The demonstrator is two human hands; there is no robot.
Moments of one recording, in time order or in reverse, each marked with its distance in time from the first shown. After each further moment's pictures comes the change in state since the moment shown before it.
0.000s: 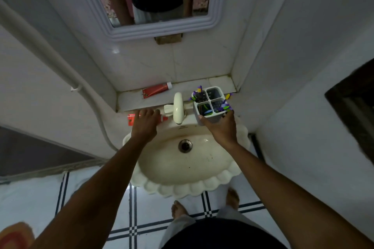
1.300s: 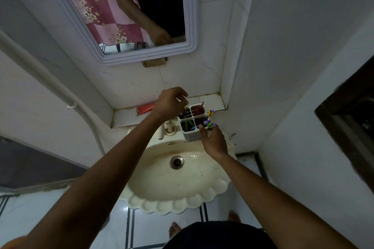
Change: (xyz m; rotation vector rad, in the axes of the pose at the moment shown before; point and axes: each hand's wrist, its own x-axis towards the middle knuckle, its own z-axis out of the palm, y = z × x) left_hand 0.075 0.140 -0.172 -0.794 0.091 -0.019; right_hand 0.027 0.010 -0.037 -0.110 -0.186 0.026
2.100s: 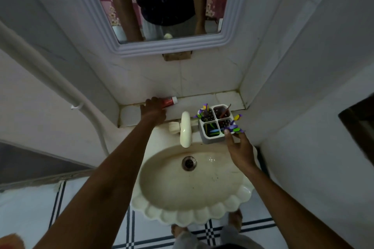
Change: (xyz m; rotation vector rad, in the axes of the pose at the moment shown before) left_hand 0.051 -0.211 -0.003 0.558 -0.200 -0.312; right_hand -0.002 0.001 0.021 0.070 0.139 0.145
